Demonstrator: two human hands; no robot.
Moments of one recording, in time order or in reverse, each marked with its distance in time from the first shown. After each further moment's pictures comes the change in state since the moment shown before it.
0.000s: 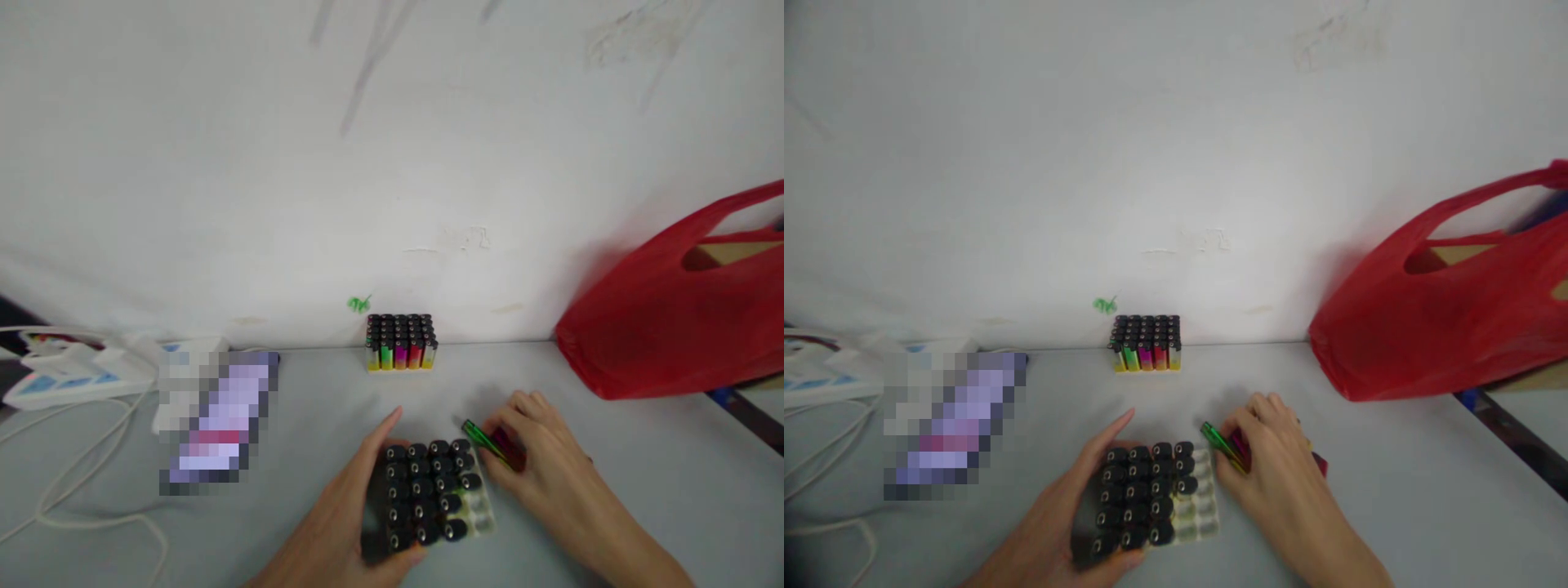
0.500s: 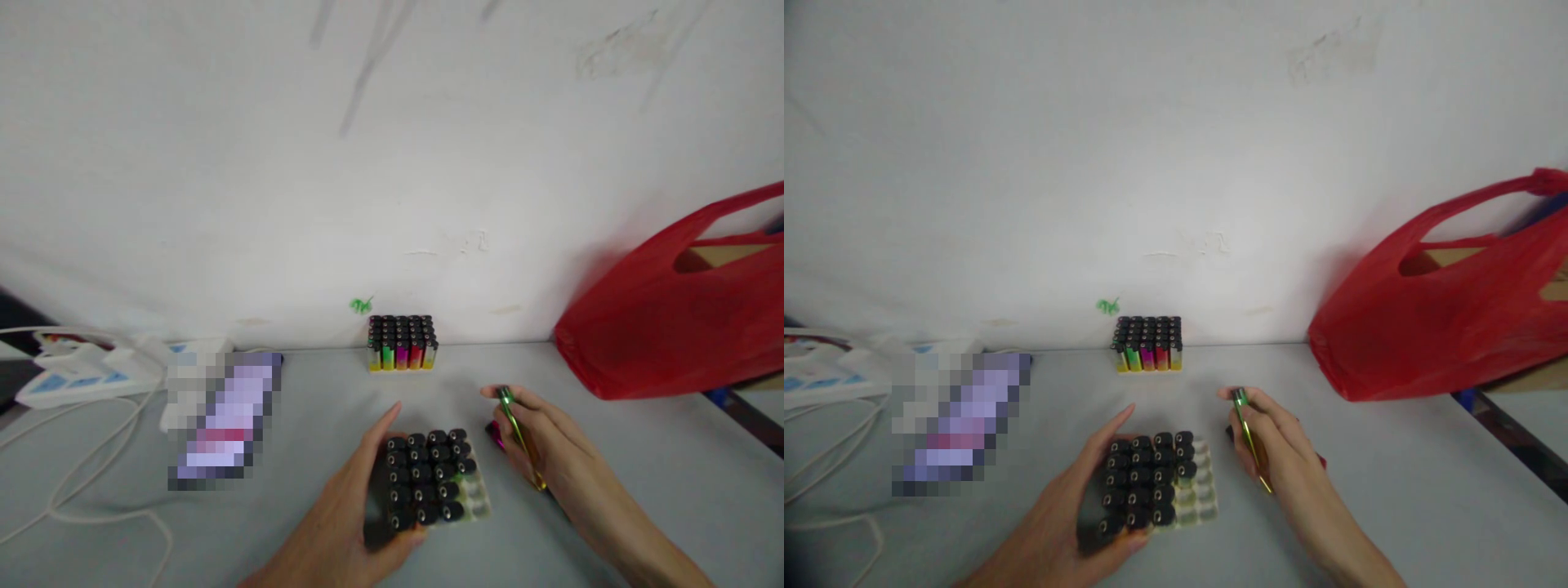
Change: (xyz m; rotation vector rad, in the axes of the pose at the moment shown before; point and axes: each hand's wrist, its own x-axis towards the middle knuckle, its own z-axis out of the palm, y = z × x) left_hand 0.003 0.017 -0.003 0.007 0.044 -0.037; right_hand -0.001 -0.013 -0.007 1.132 0.066 0.454
